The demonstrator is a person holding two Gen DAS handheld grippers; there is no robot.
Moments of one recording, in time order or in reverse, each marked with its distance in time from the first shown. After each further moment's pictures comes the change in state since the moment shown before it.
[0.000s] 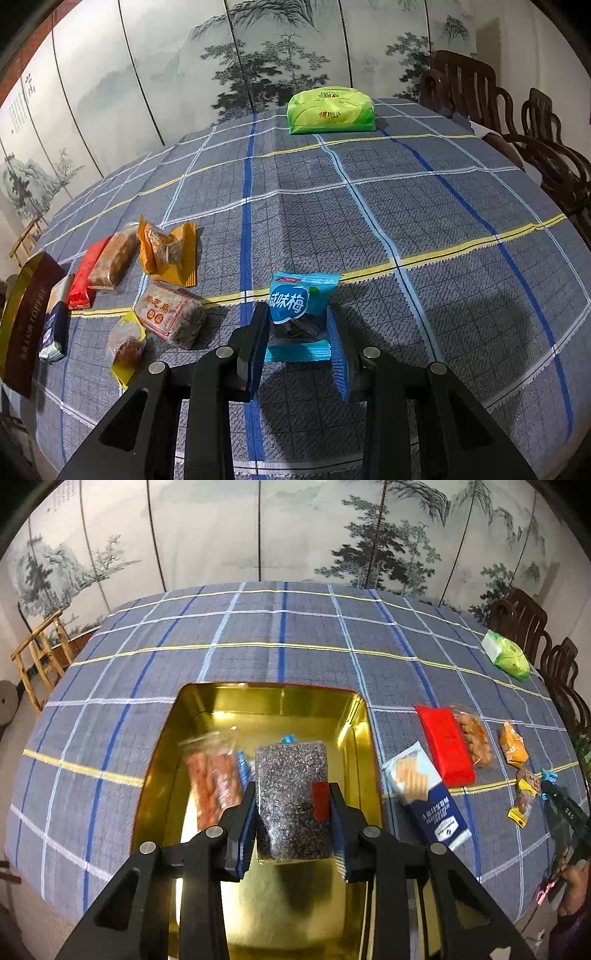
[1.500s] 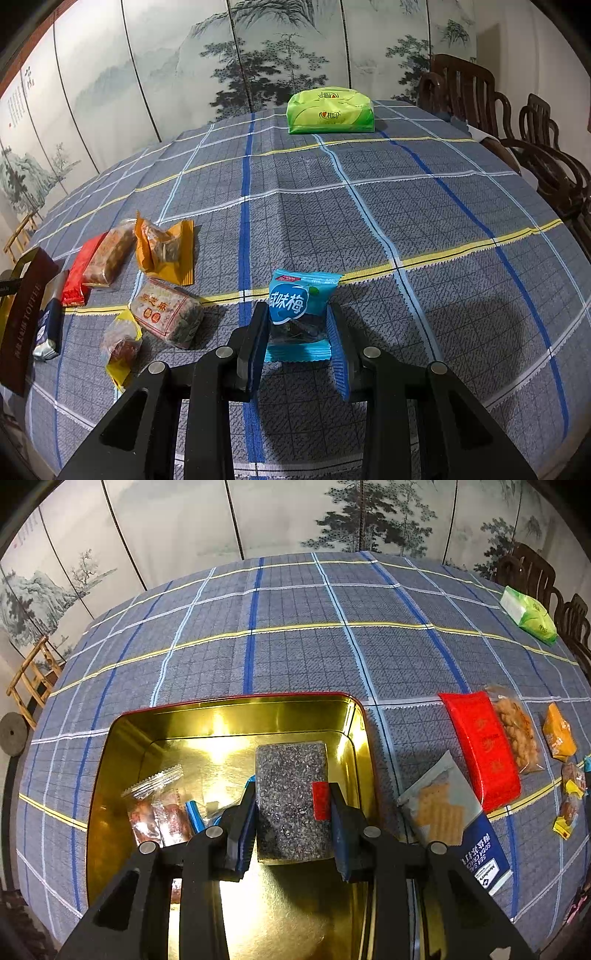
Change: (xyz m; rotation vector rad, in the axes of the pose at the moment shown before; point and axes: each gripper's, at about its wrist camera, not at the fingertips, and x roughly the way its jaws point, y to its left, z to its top) left arm 0.074 -0.032 0.028 0.119 0.083 0.088; right arm 0.001 0.000 0.000 -0.005 0.002 -0.022
